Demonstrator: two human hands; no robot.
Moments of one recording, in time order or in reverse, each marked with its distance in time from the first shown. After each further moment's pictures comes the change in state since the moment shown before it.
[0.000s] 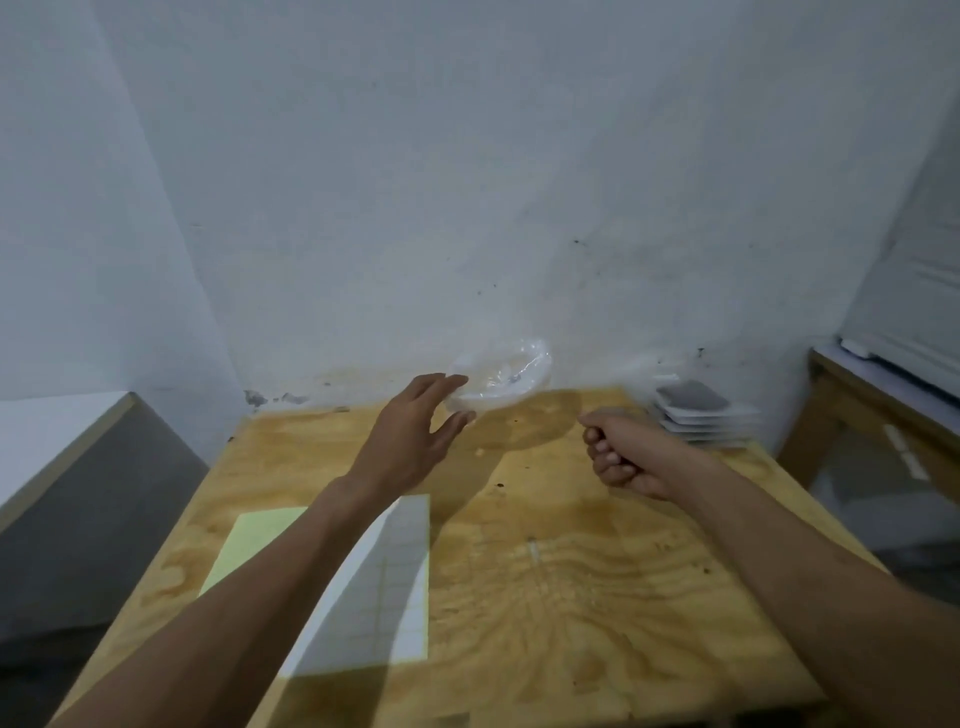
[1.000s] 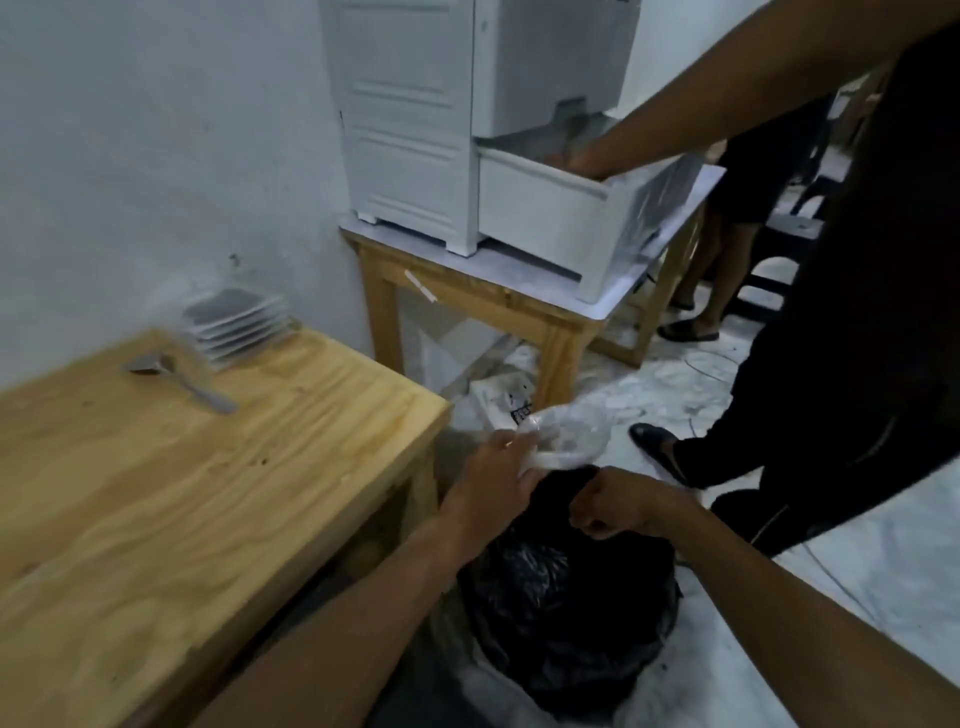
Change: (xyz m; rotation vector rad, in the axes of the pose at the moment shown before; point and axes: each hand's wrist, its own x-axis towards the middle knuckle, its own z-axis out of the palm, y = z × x) left_hand -0.136 0.359 0.275 -0.468 -0.750 0.536; right_hand -0.274 0.259 -0.272 -0.412 0.594 0.368
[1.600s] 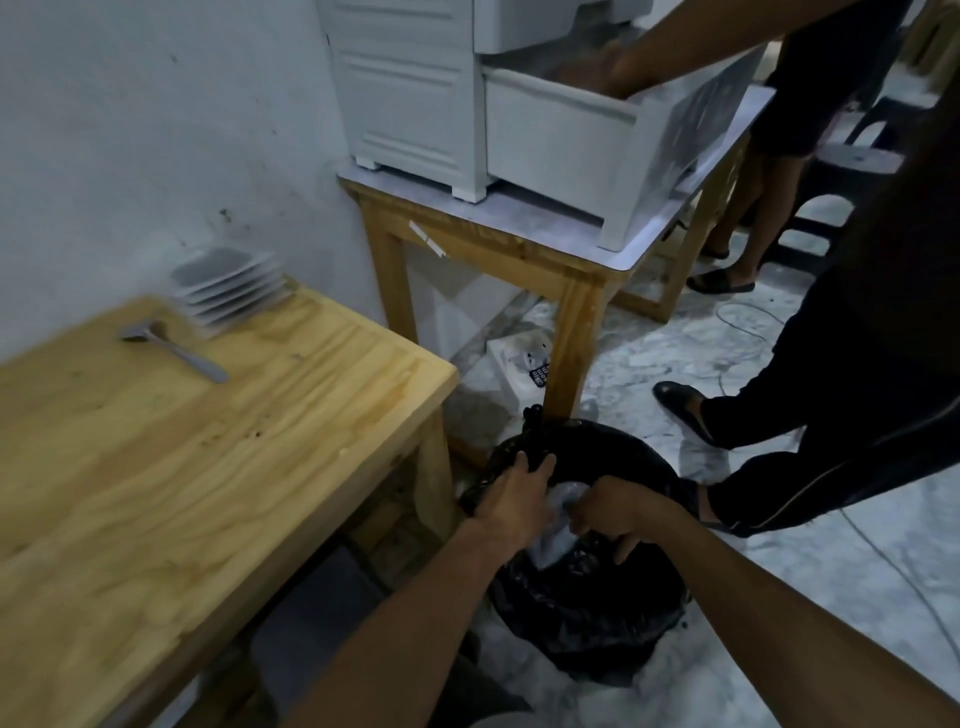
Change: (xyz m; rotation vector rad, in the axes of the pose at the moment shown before) left_hand -0.007 -0.022 0.073 0.304 -0.583 -0.283; right_hand 0.032 0.019 0.052 -0.013 -0.139 0.256
